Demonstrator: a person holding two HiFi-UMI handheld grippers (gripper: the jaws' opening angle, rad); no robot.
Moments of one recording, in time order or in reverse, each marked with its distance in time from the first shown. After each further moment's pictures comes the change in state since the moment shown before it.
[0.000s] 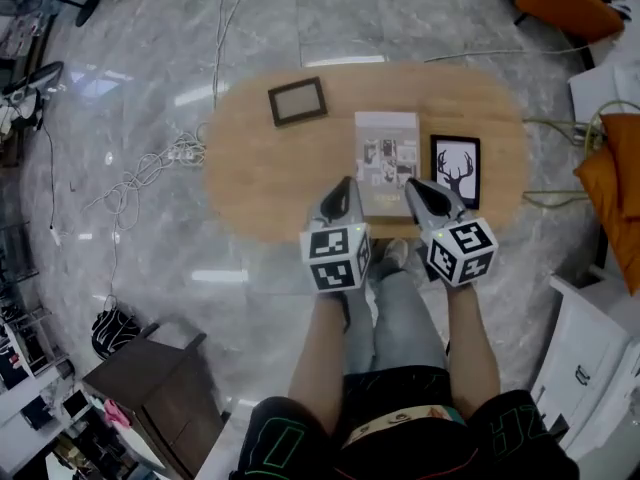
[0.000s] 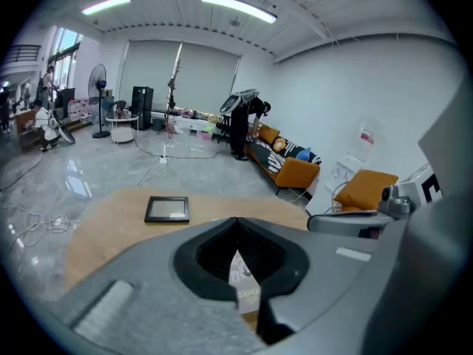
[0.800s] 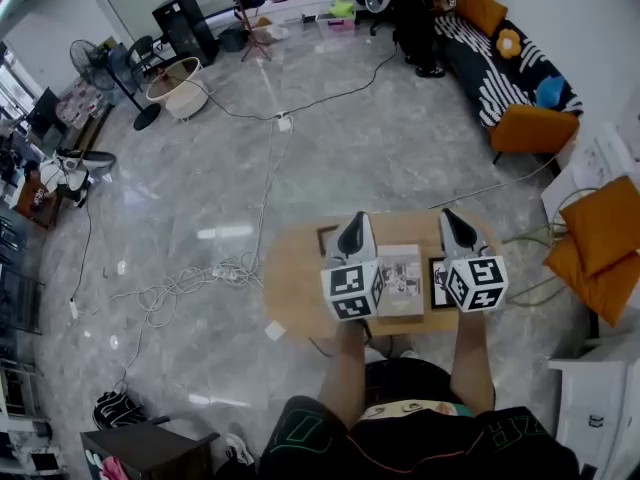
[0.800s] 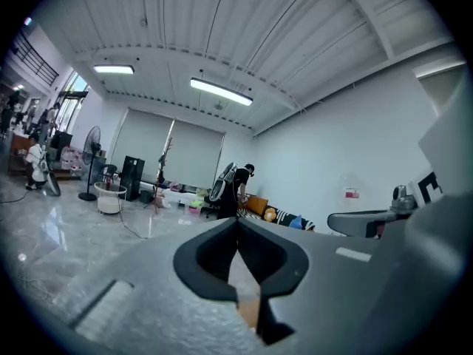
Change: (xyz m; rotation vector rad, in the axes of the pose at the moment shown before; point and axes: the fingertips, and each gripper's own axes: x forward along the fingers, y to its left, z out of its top) left arm -0.152 -0.013 0.273 0.091 -0.561 -0.080; right arm -0.124 0.074 0.281 -0.295 -0.446 -0.280
